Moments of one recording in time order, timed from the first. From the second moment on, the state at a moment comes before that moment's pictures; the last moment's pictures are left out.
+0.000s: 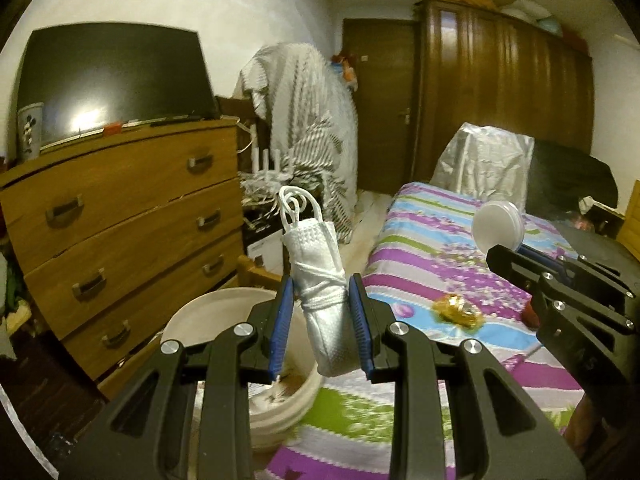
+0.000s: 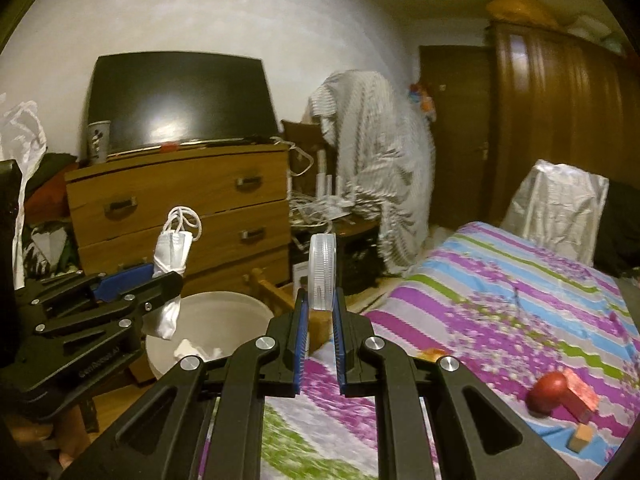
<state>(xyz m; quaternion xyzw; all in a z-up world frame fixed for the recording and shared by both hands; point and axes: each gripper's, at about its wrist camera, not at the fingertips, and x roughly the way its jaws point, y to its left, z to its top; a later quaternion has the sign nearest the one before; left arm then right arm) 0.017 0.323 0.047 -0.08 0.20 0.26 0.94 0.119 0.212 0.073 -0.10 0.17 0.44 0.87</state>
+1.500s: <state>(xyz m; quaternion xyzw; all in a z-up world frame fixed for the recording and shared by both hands) 0.055 0.521 -0.061 -0.17 0.41 0.30 0.85 0.210 0.469 -0.062 -0.24 0.41 0.52 0.71</state>
